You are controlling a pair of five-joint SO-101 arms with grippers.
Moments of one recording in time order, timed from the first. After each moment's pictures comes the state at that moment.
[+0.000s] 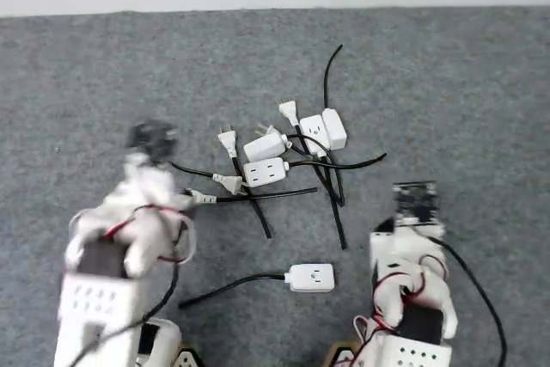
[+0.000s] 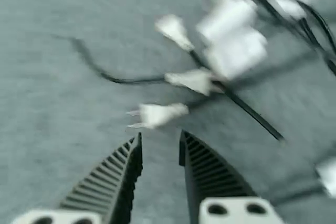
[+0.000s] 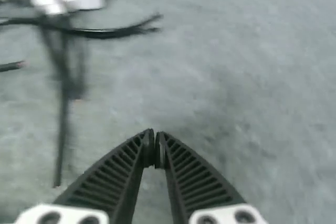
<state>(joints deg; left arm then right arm) 6.7 -52.5 53.2 70.9 -4.4 12.0 -102.9 92.5 60.7 11.6</state>
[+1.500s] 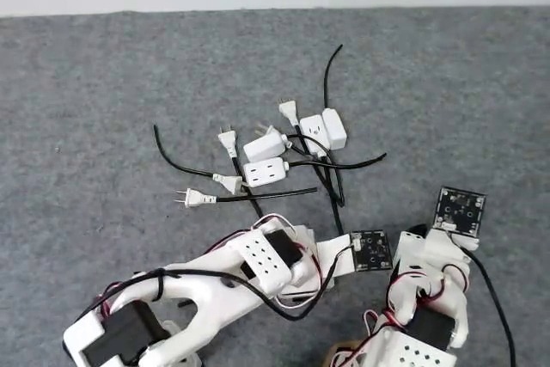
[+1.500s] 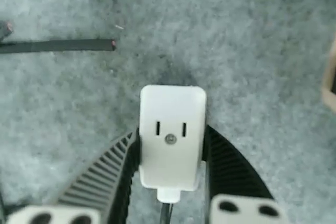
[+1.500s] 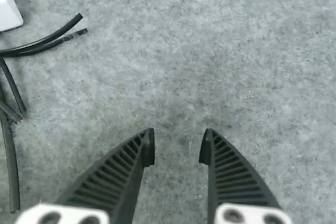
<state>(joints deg) 49.9 -5.3 46.5 49.8 -26.1 21.7 -102.9 92.4 60.4 8.4</state>
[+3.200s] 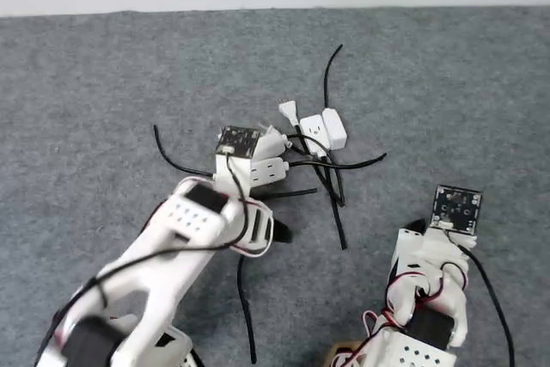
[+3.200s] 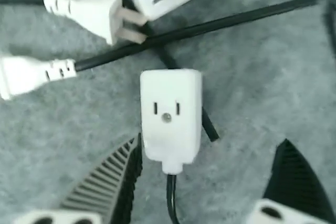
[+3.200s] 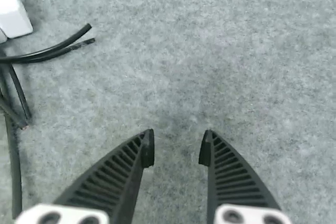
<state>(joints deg) 23.5 -18.7 50.1 60.2 20.3 20.0 -102.9 92.4 58.5 9.0</state>
